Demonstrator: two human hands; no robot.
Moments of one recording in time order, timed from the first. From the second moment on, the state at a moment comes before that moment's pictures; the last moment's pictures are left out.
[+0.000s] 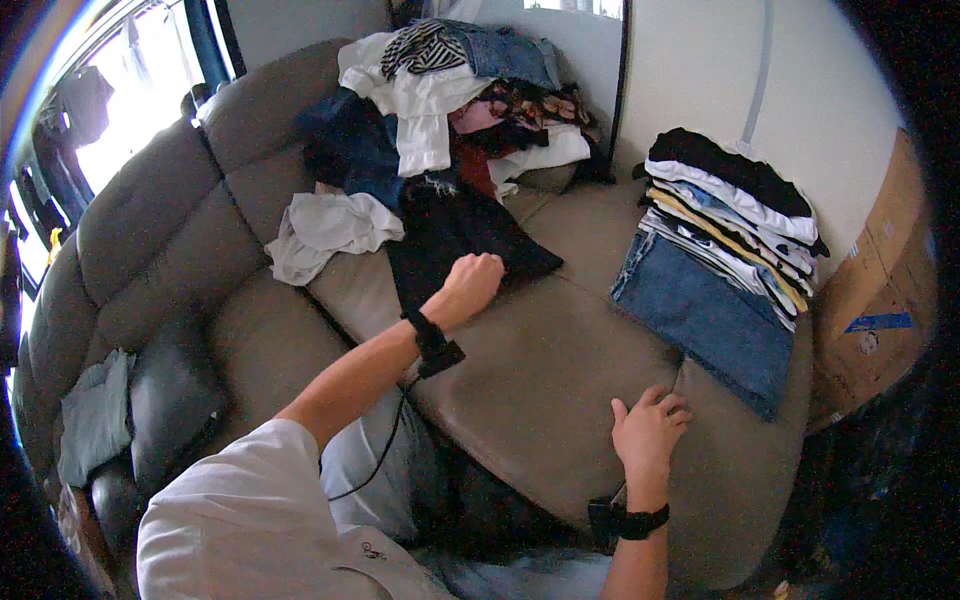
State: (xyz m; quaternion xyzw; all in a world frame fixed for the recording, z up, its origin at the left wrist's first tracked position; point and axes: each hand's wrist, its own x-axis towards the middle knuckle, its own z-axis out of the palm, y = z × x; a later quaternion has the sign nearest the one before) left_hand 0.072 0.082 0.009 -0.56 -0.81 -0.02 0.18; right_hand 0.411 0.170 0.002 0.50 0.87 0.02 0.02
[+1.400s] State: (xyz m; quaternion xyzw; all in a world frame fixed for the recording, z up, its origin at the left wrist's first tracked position) left_hand -0.052 0.042 -0.048 -0.31 -0.87 -0.38 -0.02; right_hand 0.345 0.121 -0.016 0.30 0.71 -0.57 -0.29
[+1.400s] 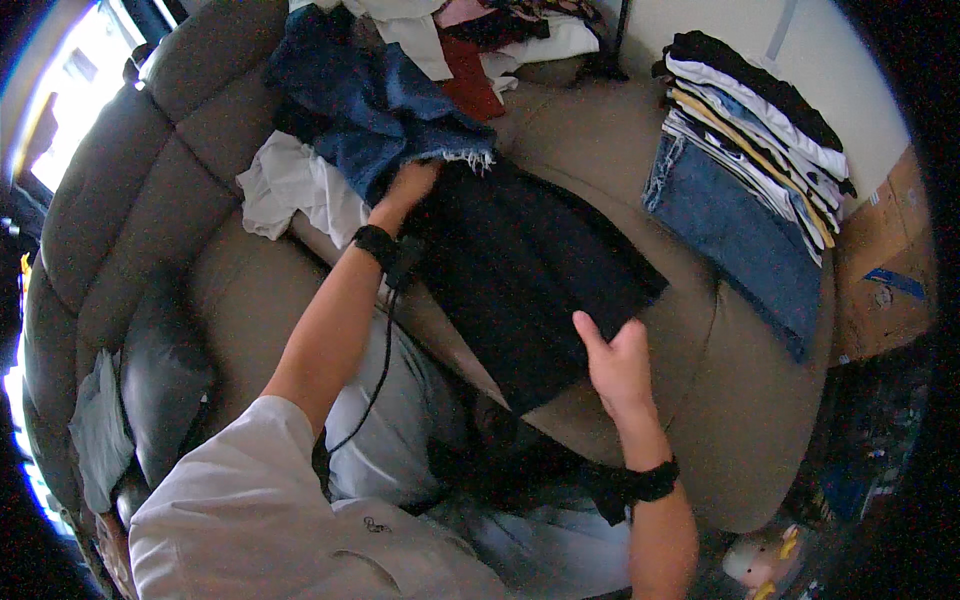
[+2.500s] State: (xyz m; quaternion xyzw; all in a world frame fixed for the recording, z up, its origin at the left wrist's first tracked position) left_hand -0.027 -0.029 -0.003 -0.44 -0.87 -0.21 -0.05; right_hand 0.492 0.193 0.002 0.41 0.68 -0.57 -0.21
